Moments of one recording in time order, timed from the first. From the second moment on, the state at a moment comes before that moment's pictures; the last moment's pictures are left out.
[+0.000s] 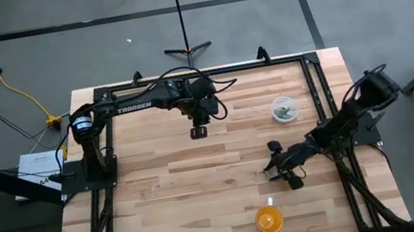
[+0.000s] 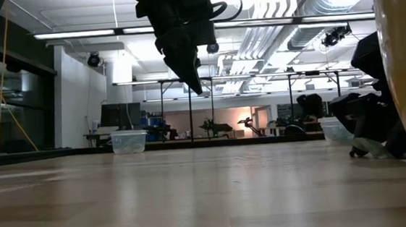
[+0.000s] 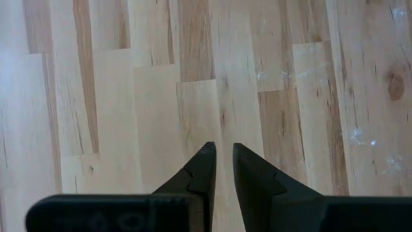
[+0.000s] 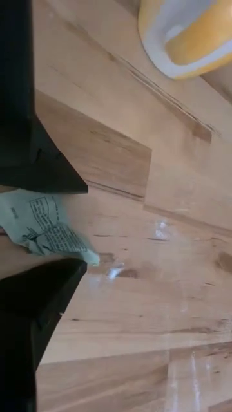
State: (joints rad) left arm 0.27 1.87 1.59 -0.86 0.13 0.36; right arm 0.40 1.56 0.18 0.76 0.05 0.17
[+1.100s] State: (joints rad) left arm 0.27 1.87 1.59 -0.90 0.13 0.35; right arm 0.27 1.51 0.20 0.84 0.09 0.16
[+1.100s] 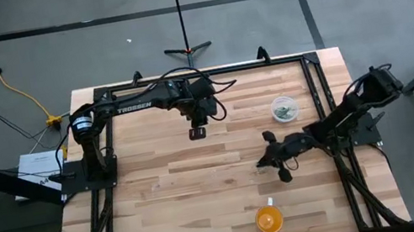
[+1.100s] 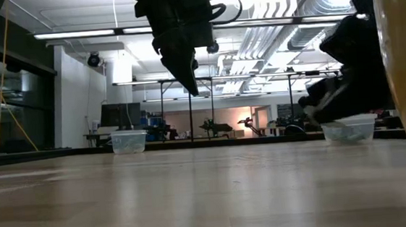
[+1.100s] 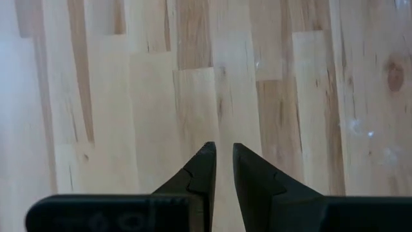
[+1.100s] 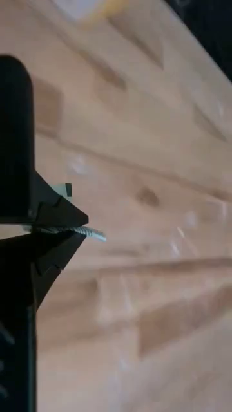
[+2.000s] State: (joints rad) left arm 0.27 1.87 1.59 -0.76 0.23 0.36; right arm 0.01 1.51 0.44 0.93 0.33 -0.25
